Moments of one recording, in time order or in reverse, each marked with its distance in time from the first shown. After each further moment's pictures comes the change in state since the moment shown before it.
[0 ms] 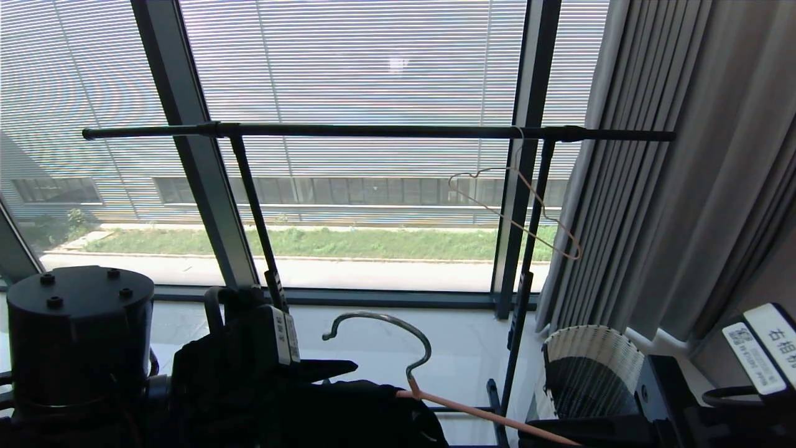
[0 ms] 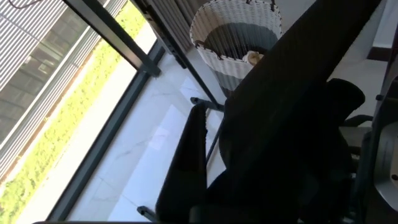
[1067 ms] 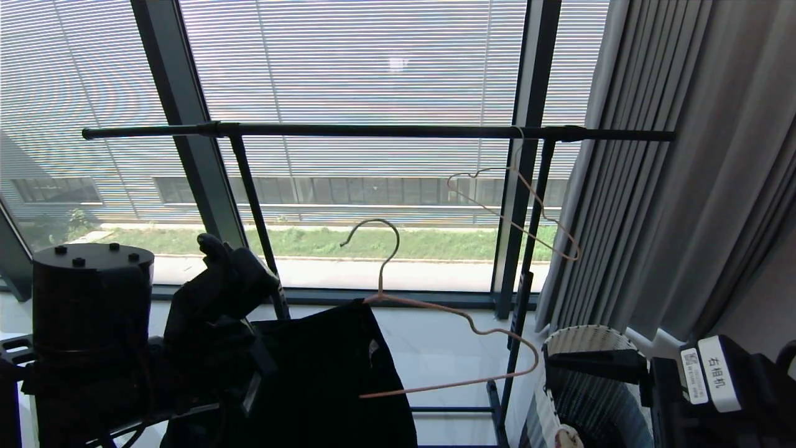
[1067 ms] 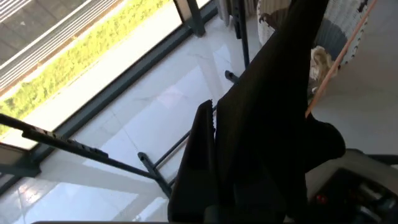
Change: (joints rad) left arm 0.188 0.049 -0.038 0.000 0.154 -0.197; right arm -0.167 0.011 0.120 0.001 -0.020 -0.171
